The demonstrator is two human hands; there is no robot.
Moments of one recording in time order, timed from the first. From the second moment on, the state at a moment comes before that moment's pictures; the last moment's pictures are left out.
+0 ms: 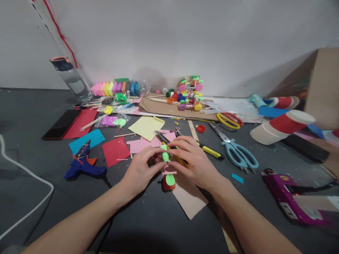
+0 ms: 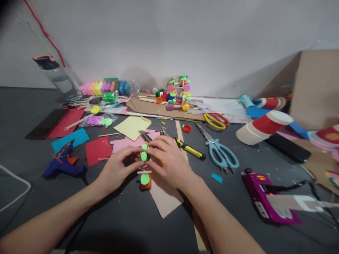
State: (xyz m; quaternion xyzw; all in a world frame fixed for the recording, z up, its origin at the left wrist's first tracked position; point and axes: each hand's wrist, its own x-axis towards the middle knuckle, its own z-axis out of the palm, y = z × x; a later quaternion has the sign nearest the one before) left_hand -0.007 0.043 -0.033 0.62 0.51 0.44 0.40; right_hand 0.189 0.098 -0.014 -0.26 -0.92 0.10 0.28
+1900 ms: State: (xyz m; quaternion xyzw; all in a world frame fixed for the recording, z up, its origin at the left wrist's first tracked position) left_hand -0.010 0.043 -0.031 0.61 0.54 0.42 0.39; right_hand 0.189 0.095 -0.010 -0.26 -0.92 0.10 0.29
